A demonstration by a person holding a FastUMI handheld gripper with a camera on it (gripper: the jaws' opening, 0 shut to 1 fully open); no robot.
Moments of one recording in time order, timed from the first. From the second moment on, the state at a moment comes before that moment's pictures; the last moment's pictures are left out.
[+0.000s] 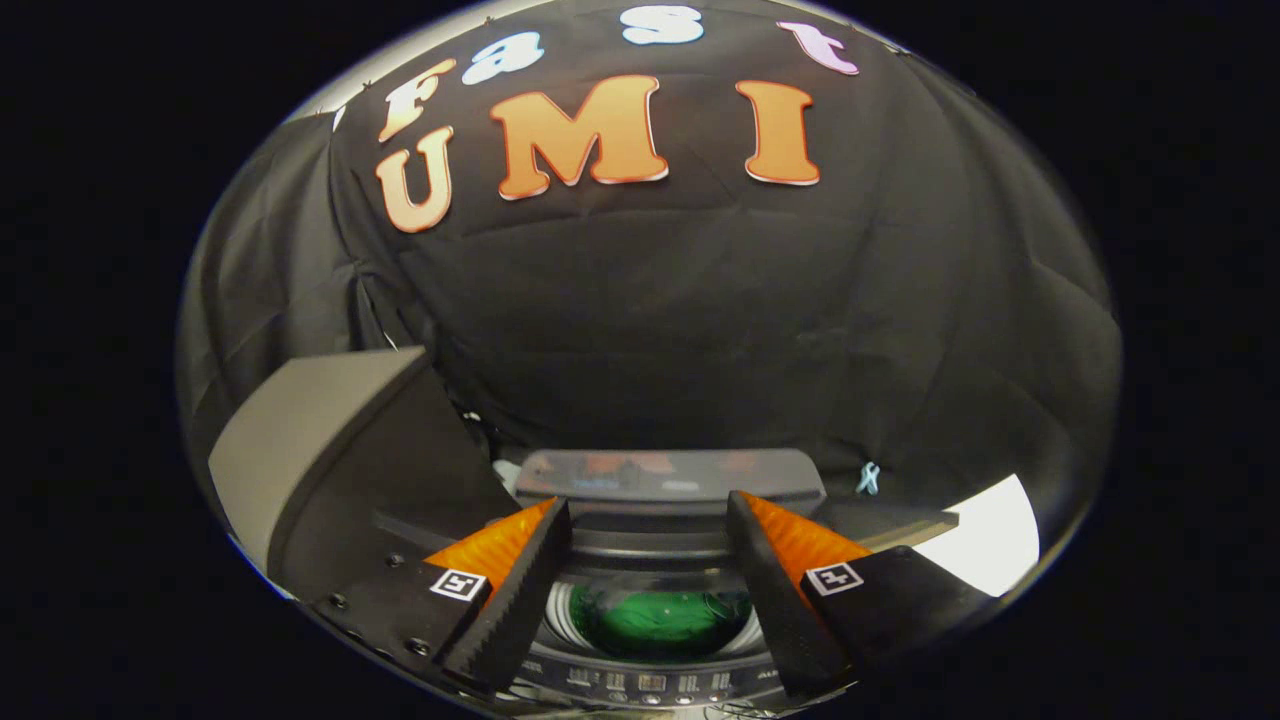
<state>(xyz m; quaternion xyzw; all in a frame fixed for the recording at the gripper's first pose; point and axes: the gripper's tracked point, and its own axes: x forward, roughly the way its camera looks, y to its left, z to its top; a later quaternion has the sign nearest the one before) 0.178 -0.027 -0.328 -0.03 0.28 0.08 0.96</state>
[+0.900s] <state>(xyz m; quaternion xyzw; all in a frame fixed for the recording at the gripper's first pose) 0.088 -0.102 -0.196 0.07 0.17 -0.05 0.98</state>
